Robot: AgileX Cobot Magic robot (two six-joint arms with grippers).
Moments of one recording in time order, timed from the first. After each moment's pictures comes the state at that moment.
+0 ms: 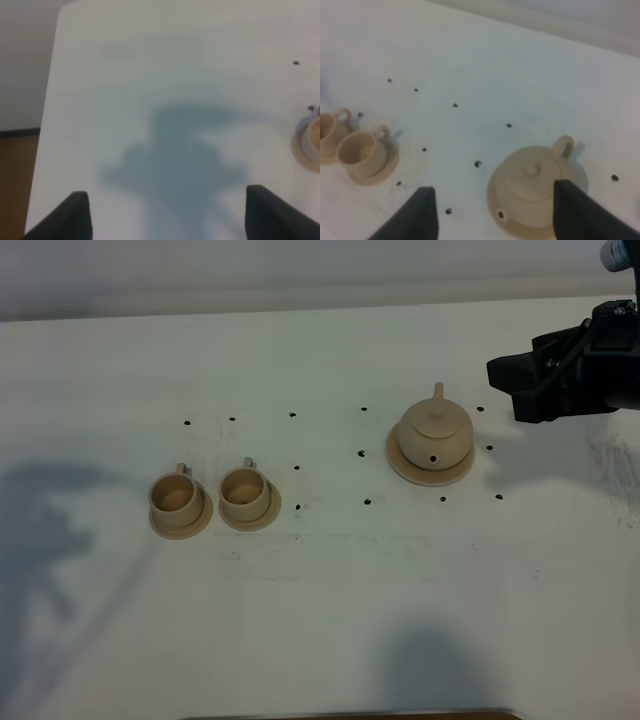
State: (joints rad) left arm 0.10 0.82 -0.91 0.12 0.83 0.07; right arm 0.12 1.34 -0.89 1.01 0.51 -1.14
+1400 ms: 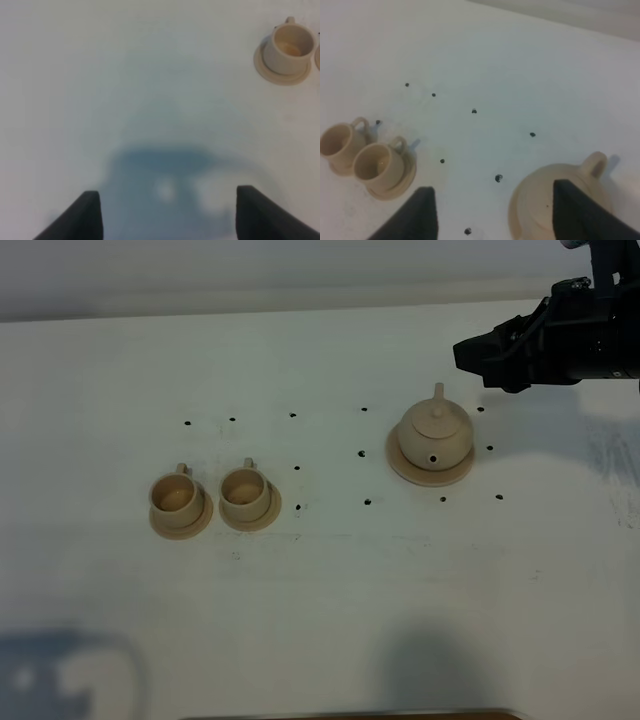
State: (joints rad) left arm 0.10 0.15 -0.48 0.05 1.01 -0.07; right arm 0.12 1.52 -1.03 1.07 0.59 -1.14
